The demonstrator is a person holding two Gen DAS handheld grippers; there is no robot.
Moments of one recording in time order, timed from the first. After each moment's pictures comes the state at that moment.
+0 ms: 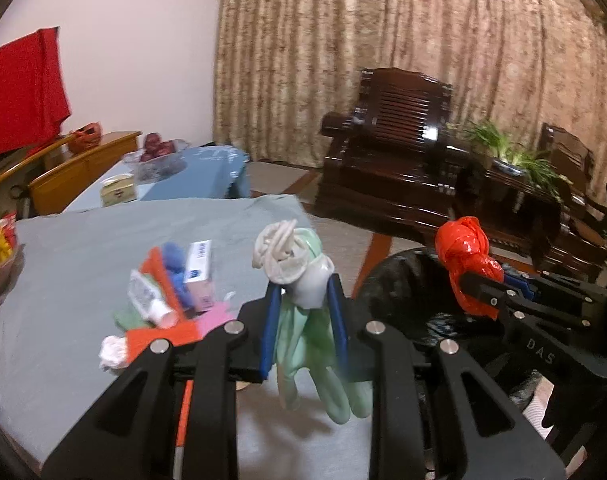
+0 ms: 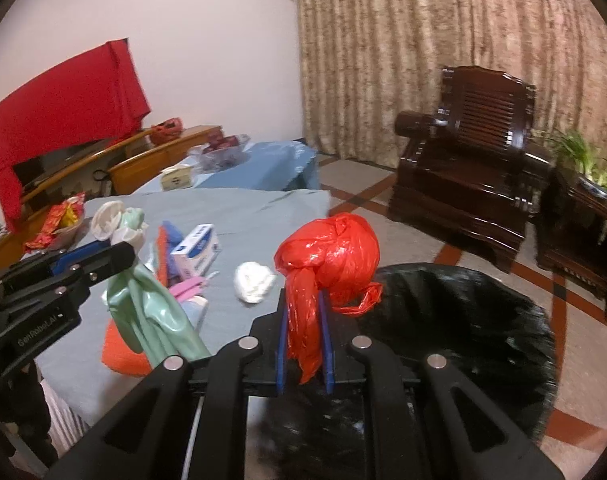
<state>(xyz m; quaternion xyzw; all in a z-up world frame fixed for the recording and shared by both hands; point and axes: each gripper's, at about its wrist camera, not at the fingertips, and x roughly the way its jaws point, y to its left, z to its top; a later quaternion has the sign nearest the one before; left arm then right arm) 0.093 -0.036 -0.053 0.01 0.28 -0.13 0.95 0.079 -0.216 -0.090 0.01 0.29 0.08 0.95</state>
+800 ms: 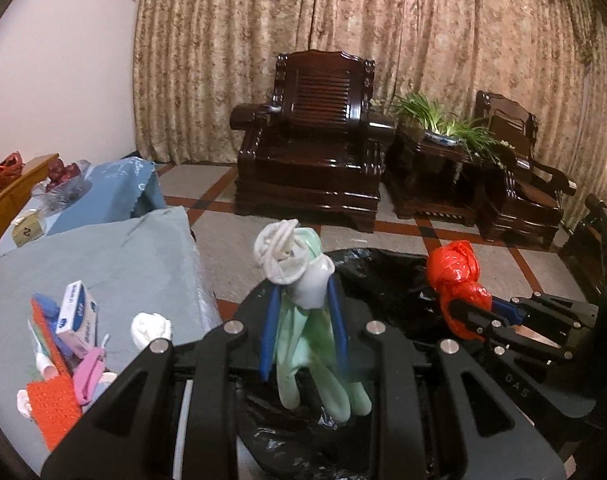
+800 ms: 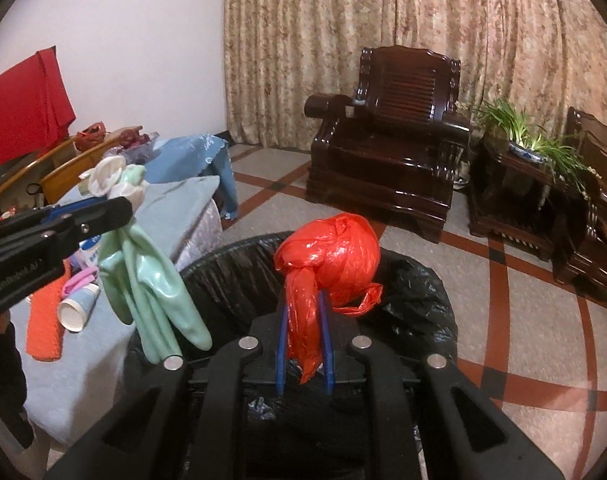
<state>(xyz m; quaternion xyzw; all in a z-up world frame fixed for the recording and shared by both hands) 0.131 -0.163 -0.077 0.05 0.29 -0.25 0.92 0.078 -0.327 -0.113 0.03 0.31 -0.04 0.95</state>
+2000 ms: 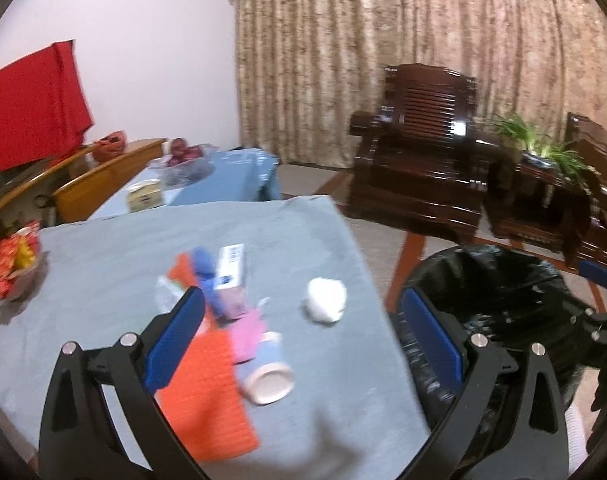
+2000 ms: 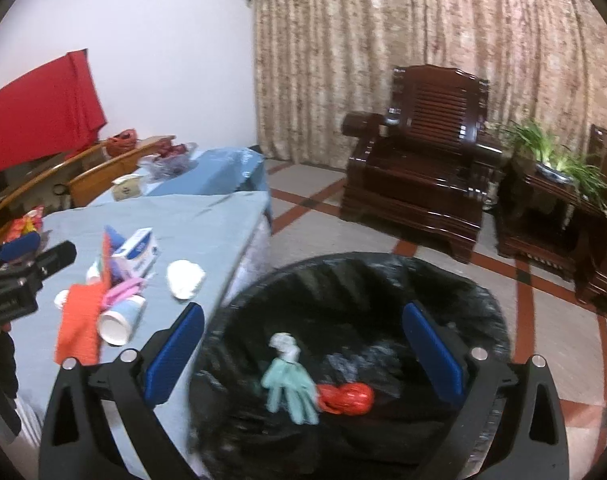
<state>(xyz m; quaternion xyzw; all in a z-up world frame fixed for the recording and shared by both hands) 0.109 -0.006 -0.068 0.04 0.27 -0.06 0.96 0.080 -0.257 -0.099 0.02 0.28 0.01 0.96</state>
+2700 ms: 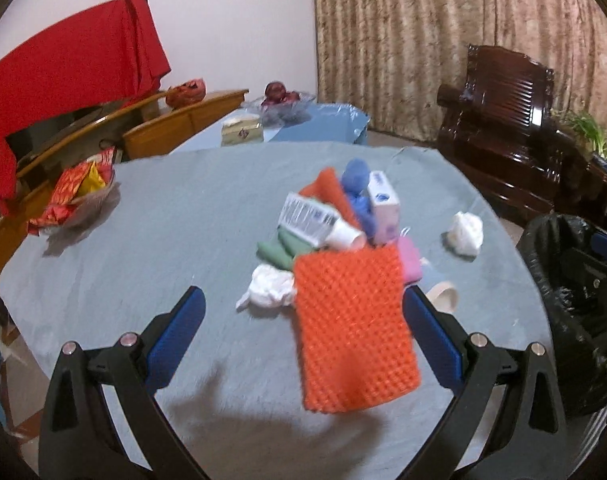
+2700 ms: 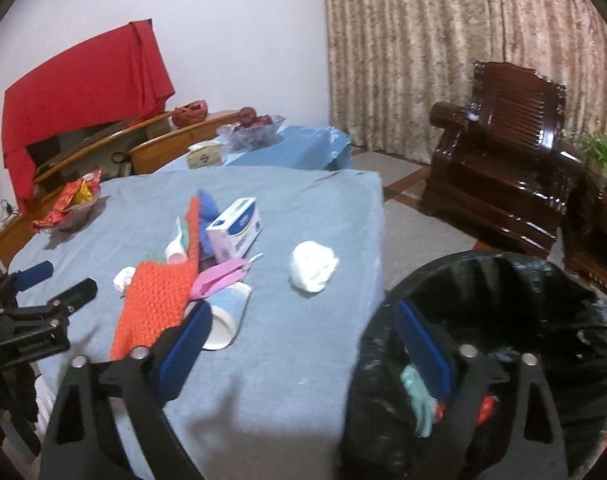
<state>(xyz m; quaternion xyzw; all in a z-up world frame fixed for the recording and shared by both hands) 0.094 0.121 -0.124 0.02 0.33 0.07 0.94 0.116 -0.127 -0.139 0.00 0.30 0.13 0.94</state>
